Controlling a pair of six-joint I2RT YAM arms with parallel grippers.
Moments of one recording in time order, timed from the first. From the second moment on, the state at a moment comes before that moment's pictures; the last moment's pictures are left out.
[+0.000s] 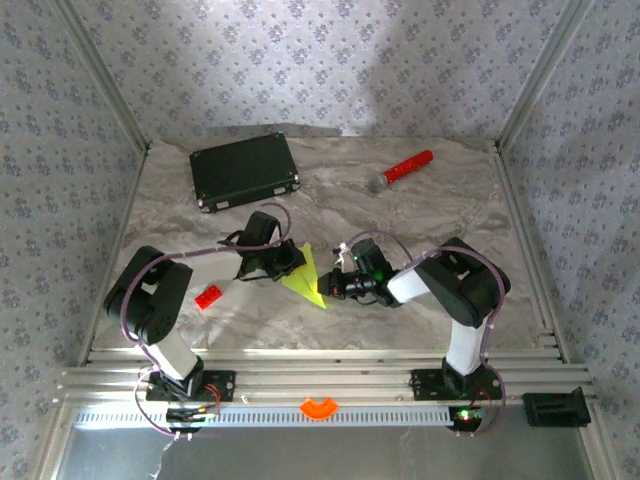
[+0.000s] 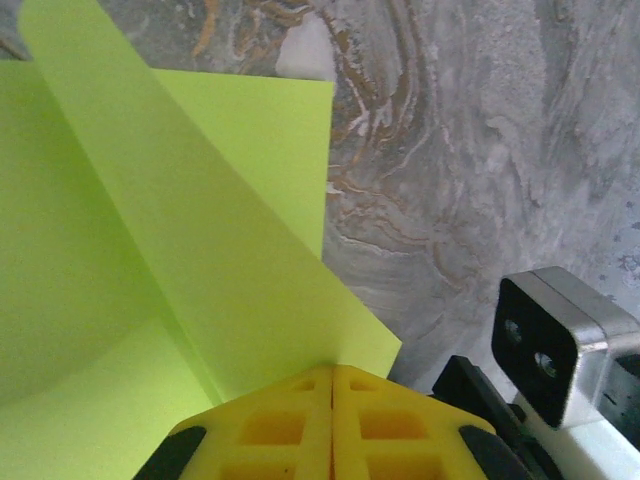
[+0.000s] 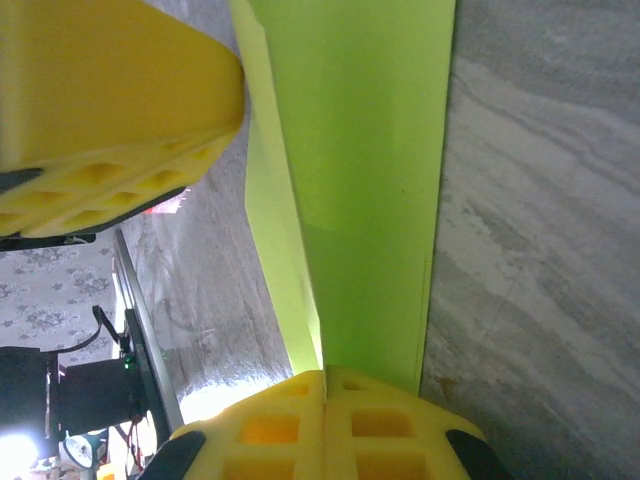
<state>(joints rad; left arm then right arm) -0.54 1.66 0.79 -0.02 0.46 -1.01 0.67 1.84 0.60 0.58 -0.65 0.84</state>
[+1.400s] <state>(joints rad) -0.57 1.71 0.81 -0.01 0.43 -0.99 0.64 1.87 0.66 0.48 -0.73 0.92</state>
